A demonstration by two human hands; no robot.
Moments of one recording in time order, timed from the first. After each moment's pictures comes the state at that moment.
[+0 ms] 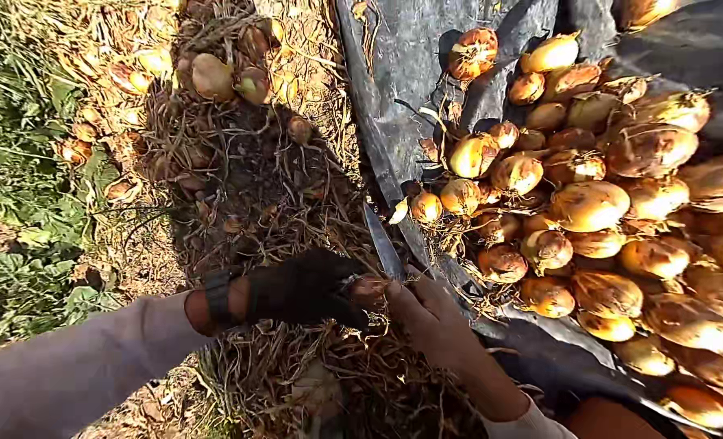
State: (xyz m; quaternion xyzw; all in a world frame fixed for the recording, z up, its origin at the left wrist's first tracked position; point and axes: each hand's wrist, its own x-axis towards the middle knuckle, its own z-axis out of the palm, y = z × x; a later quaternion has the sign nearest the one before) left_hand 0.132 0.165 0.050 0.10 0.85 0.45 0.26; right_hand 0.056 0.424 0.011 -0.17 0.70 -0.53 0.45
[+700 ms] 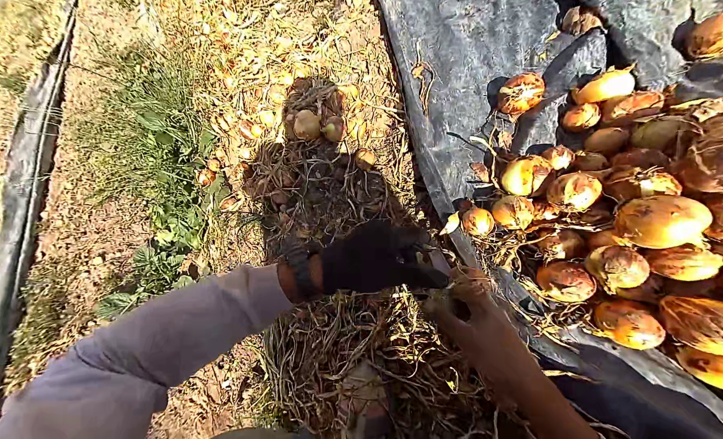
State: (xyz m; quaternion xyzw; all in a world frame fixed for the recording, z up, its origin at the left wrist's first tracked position) left_hand 0.106 0.202 0.123 -0.06 0.91 0.34 0.22; right_hand 0.076 0.435 0.008 -0.14 0.79 -0.42 0.42
